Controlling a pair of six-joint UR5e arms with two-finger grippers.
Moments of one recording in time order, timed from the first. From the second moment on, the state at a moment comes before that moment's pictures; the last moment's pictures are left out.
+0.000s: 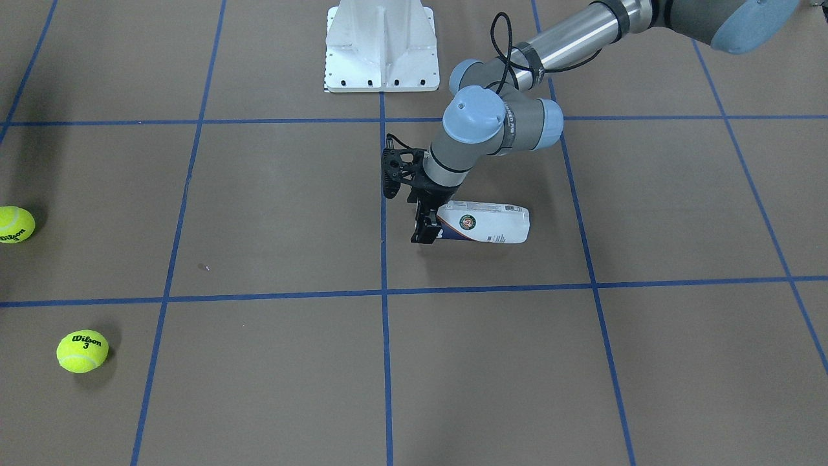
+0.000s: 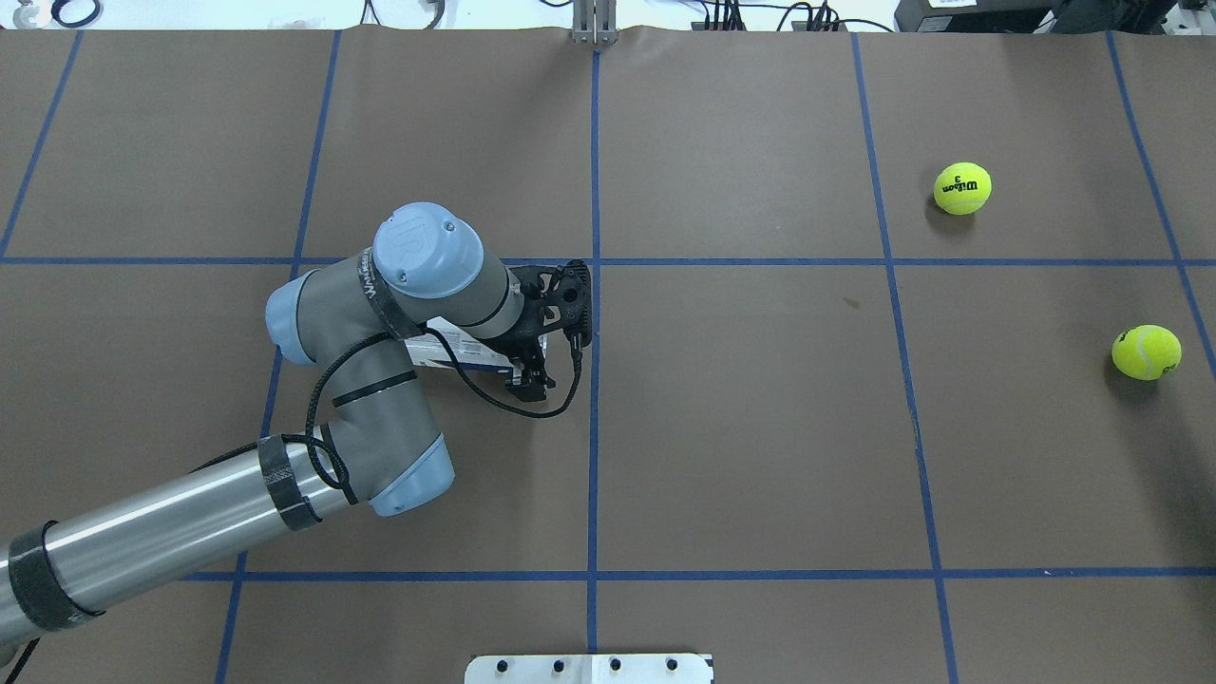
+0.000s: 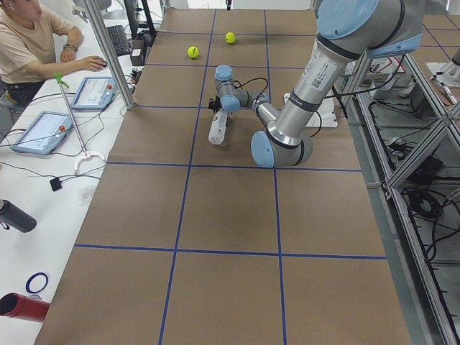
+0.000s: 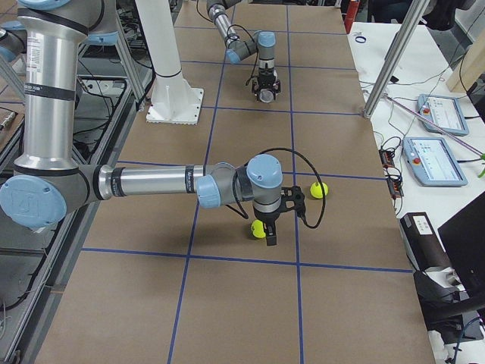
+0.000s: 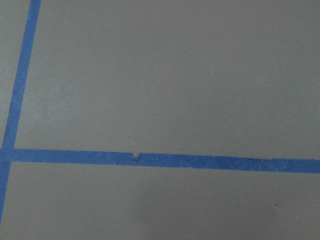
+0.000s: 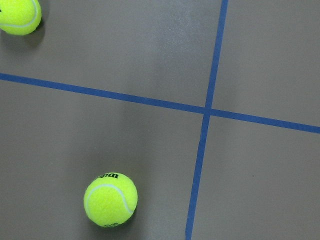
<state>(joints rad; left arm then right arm) -0.54 -2.29 -1.38 -2.05 -1.96 0.27 1.48 -1.70 1.77 -1.40 2.32 0.07</state>
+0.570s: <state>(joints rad) -0.55 -2.29 -1.39 -2.05 -1.96 0.27 1.48 -1.70 1.77 -1.40 2.32 0.07</state>
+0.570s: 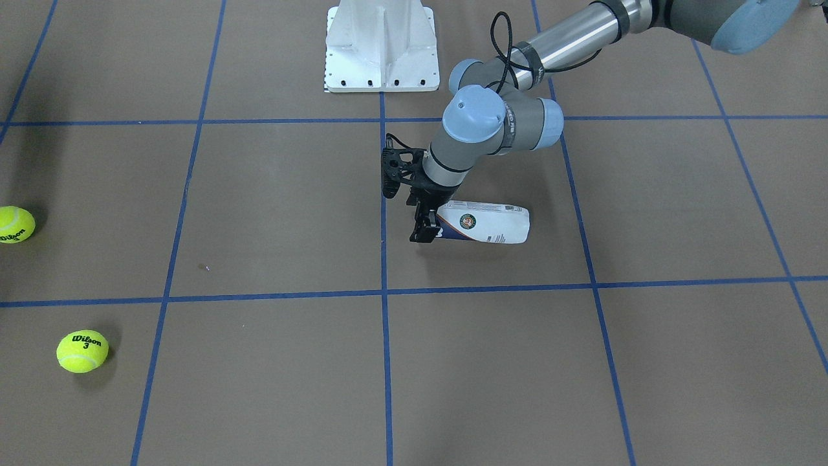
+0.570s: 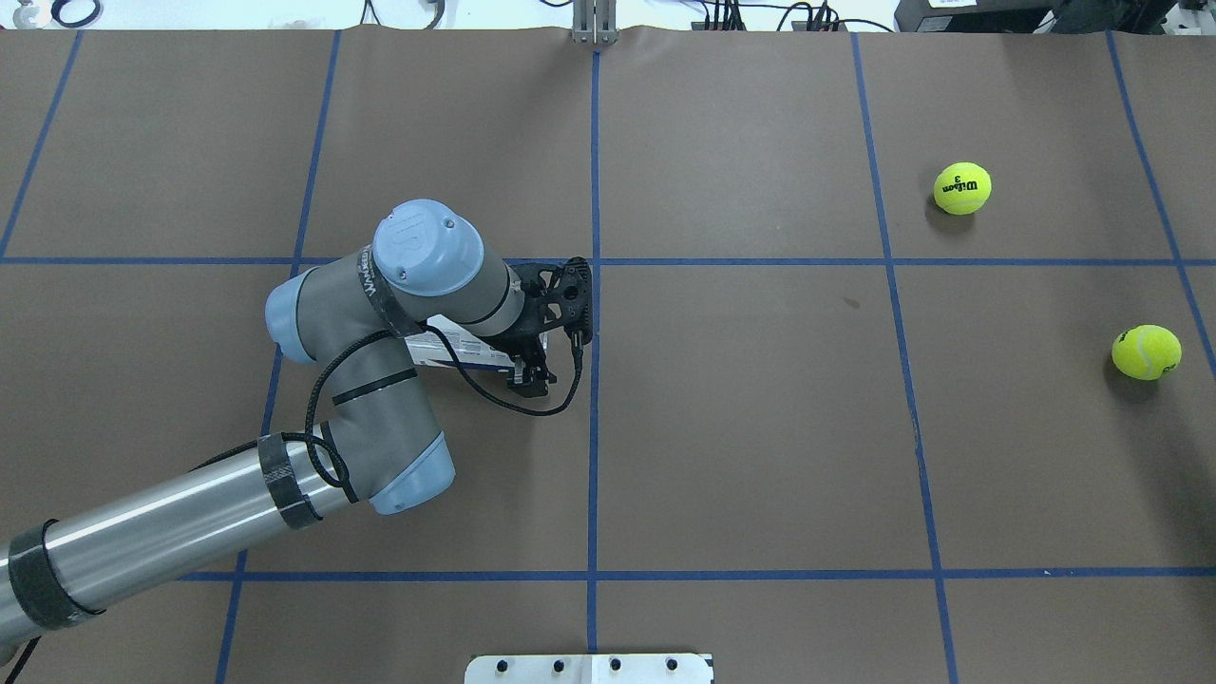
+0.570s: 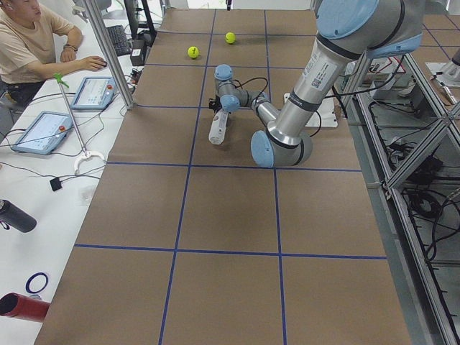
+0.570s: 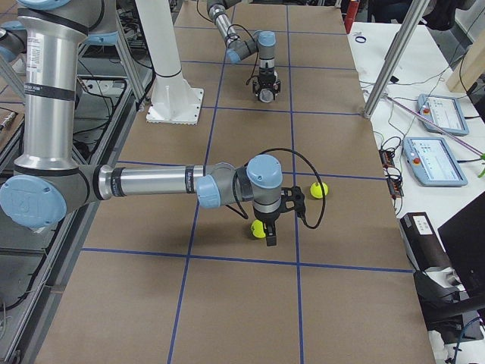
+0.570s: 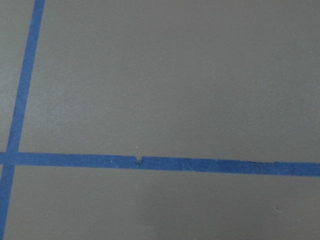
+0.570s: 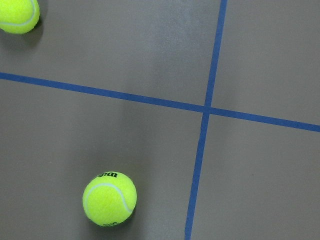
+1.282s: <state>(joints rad) -0.55 -2.28 -1.39 -2.06 -1.96 0.27 1.48 -1.70 1.77 -1.40 2.32 0.07</state>
